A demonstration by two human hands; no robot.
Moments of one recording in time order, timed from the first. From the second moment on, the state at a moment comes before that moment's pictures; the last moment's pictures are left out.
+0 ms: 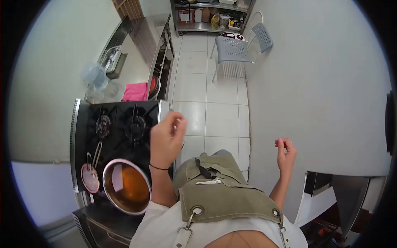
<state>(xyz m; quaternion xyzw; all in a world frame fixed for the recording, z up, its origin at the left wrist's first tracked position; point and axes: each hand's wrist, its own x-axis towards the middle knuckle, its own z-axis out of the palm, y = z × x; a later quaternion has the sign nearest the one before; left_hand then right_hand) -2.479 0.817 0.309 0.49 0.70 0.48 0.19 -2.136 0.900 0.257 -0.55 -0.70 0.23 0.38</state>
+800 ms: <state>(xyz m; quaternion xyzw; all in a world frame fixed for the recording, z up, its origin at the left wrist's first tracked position) -2.580 1.043 -0.165 -0.29 0.73 0.41 0.46 -2.358 1.578 0.274 -0.43 -0.83 0.21 0.30</state>
